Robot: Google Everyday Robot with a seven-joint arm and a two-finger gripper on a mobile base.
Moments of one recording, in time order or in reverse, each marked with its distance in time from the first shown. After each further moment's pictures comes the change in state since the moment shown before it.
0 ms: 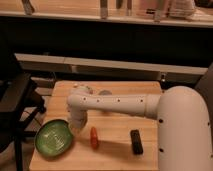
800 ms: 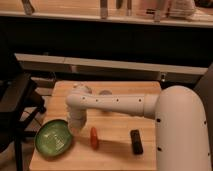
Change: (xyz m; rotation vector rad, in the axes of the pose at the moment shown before) arm 0.000 -0.004 0.002 -0.006 -0.014 -0.023
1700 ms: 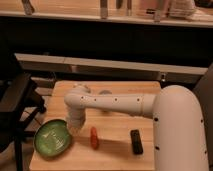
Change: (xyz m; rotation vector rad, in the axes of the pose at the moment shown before) arm -0.002 -0.005 0.003 -0.007 -0.014 -0.030
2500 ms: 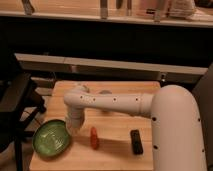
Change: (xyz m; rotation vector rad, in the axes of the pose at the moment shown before) arm -0.001 -0.004 0.002 -0.004 -0.012 -0.019
